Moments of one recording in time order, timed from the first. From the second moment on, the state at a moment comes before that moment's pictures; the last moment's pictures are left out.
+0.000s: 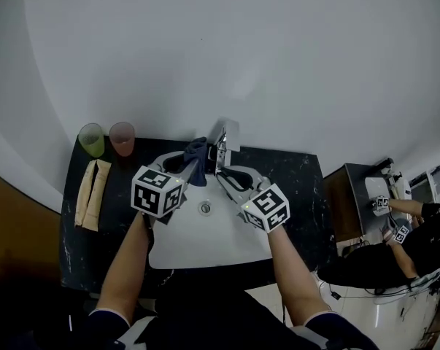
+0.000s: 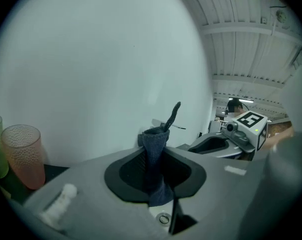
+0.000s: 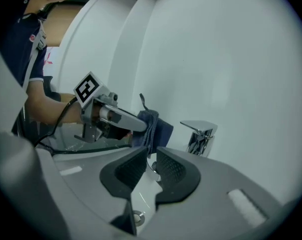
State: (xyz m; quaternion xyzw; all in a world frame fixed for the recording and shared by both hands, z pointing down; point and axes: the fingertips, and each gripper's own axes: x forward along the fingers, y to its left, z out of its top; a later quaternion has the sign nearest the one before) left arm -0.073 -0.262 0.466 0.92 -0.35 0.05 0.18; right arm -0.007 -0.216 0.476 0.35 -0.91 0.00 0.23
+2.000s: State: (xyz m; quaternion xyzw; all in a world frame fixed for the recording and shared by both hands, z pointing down) left arm -0.003 -0.309 0.427 0.93 -0.29 -0.06 0.23; right arm 0.010 -0.208 0.483 0.35 -0.91 0.02 0.21
